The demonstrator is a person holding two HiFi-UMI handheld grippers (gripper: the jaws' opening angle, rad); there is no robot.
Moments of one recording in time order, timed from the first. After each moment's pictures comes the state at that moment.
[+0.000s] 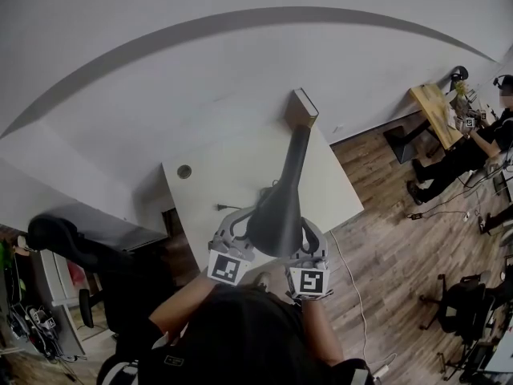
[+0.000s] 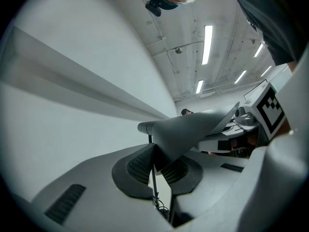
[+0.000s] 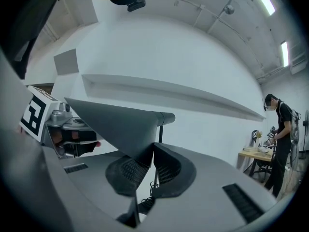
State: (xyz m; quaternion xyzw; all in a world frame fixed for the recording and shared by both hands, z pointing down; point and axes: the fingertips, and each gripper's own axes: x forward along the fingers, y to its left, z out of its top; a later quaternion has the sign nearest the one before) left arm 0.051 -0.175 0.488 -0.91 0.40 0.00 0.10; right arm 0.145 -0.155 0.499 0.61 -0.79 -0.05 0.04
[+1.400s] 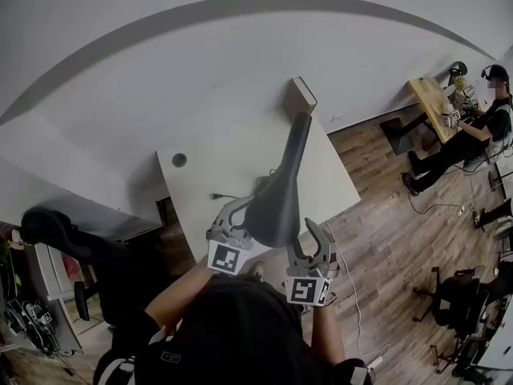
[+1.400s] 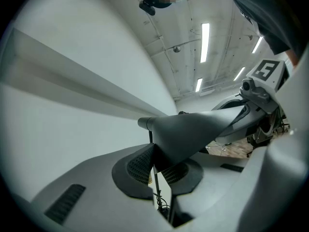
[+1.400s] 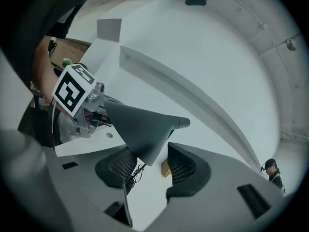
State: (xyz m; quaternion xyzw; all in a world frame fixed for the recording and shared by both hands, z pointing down) left arm 0.051 -0.179 0.504 -0.91 0.40 -0.01 0.11; right arm 0.130 -0.119 0.495 0.53 -0.78 -0.19 0.27
